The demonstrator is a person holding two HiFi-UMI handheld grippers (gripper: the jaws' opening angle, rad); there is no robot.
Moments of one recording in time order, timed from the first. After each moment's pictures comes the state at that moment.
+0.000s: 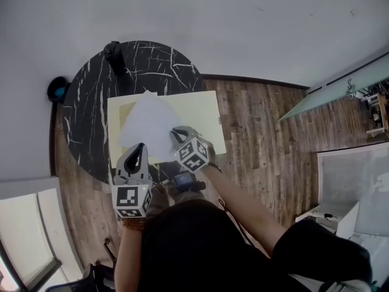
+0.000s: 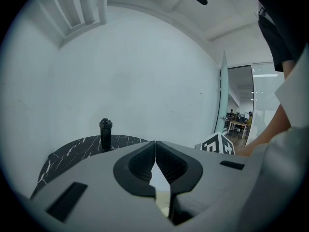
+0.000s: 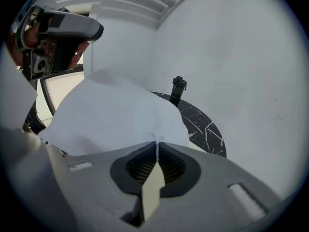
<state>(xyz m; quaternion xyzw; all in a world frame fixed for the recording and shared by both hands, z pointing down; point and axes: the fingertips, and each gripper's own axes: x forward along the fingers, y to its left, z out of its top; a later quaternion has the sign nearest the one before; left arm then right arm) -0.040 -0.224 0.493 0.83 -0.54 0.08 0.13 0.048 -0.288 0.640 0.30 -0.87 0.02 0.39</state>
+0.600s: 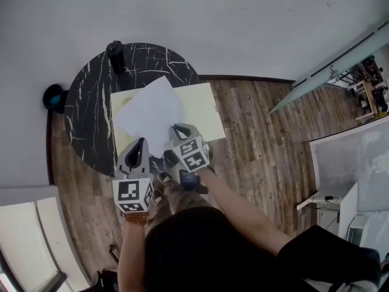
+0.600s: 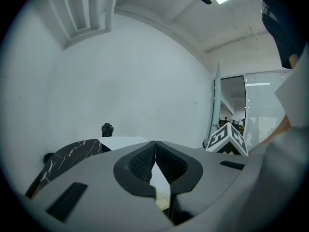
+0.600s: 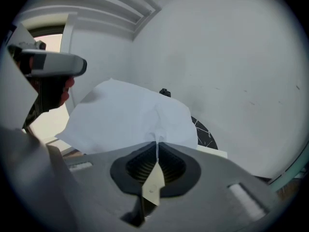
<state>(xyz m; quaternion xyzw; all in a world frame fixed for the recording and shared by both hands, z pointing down) -0.083 -0.165 0.471 0.84 -0.52 0.04 0.12 0.019 -0.225 0.575 0.44 -0.84 0.08 0.32</state>
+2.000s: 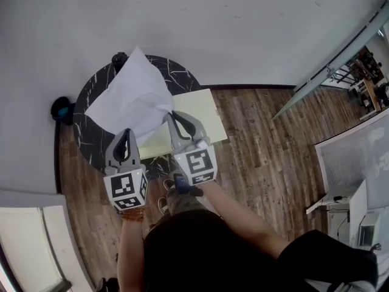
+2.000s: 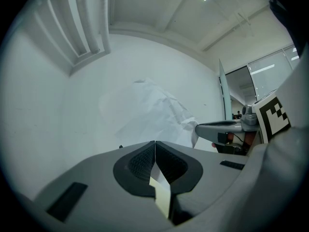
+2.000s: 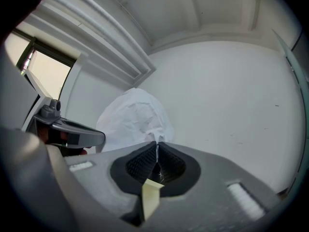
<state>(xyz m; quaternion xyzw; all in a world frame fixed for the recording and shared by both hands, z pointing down) -0.127 -0.154 0.402 0.81 -0.59 0.04 0.04 -0.012 -0.181 0.377 0.51 -0.86 -0.06 0.06</state>
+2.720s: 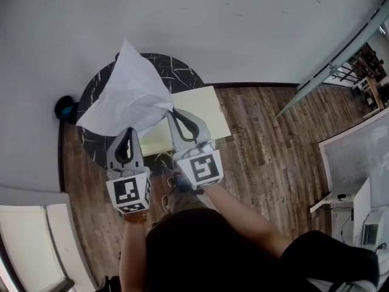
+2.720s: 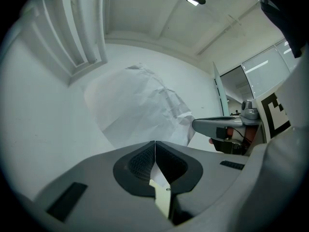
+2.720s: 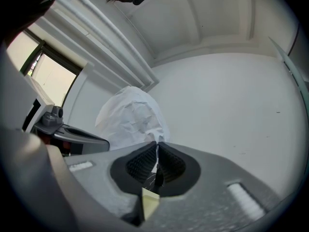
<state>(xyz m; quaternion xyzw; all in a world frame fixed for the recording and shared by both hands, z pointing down) -0.125 -0.128 0.376 0.81 -0.59 0.03 -0.01 -0.023 -0.148 0.338 0.50 -0.86 -0.11 0.00</state>
